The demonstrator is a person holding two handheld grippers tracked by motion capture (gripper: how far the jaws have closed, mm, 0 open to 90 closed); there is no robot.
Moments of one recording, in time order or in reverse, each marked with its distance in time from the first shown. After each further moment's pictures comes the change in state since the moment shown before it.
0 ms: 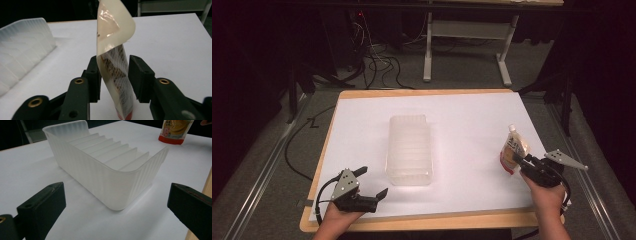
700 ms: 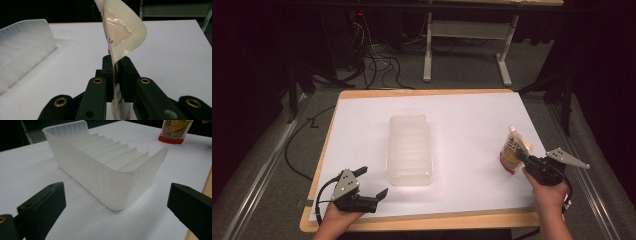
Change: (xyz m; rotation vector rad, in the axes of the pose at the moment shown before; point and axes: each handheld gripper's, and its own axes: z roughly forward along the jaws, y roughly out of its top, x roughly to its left) left arm 0.000 0.000 -0.001 0.002 0.000 0.008; right arm -0.006 0.003 0.000 -0.018 0.017 -0.028
